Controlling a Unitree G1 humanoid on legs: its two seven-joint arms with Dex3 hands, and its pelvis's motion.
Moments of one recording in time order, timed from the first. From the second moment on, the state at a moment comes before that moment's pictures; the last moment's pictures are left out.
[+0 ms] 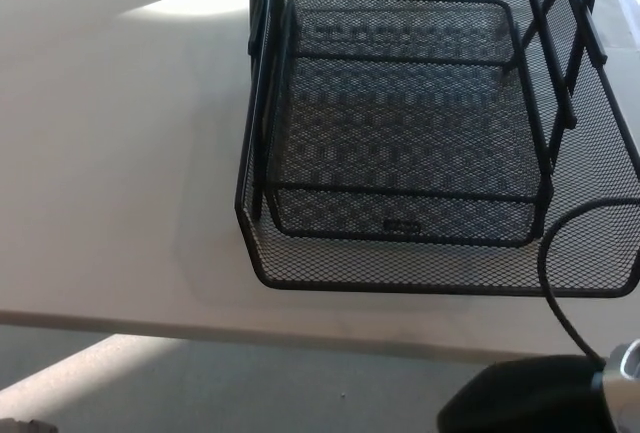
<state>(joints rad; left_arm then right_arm) -0.28 0.64 -0.29 1.18 0.31 -0.30 -0.40 -0.39 -0.88 0.58 -0.86 -0.18 0.47 1.10</state>
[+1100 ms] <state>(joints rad) -0.28 0.64 -0.29 1.18 0.31 -0.30 -0.41 -0.81 -0.73 0.62 -0.19 -0.15 0.51 1.18</state>
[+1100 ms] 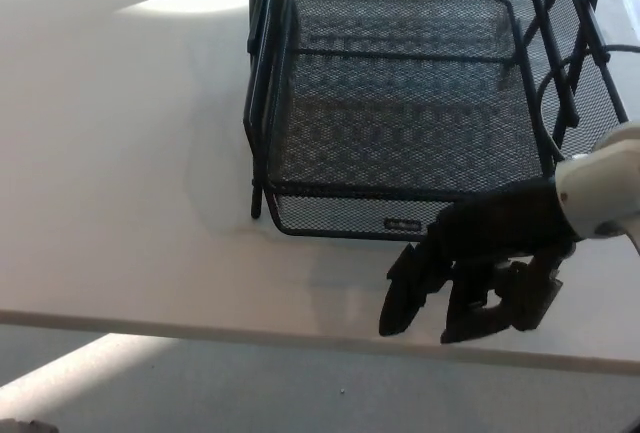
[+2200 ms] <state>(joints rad) -0.28 0.64 -0.30 1.19 0.31 -0.31 -0.40 -1.02 -0.57 0.60 0.51 -0.24 0.27 1.14</state>
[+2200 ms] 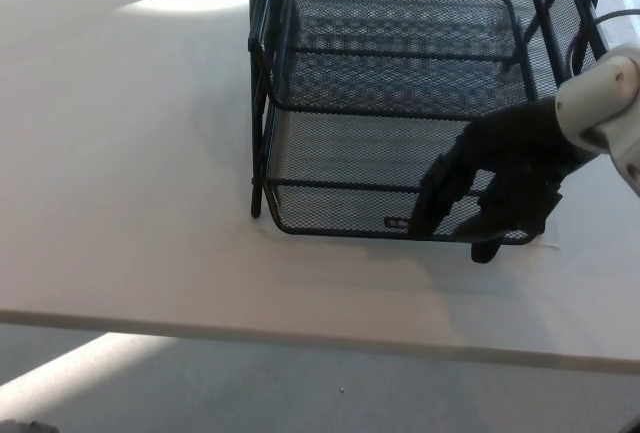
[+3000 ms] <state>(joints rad) -0.28 0.64 -0.30 1.18 0.31 -0.31 -0.40 -0.43 -0.79 0.36 0.13 -0.24 0.26 1.08</state>
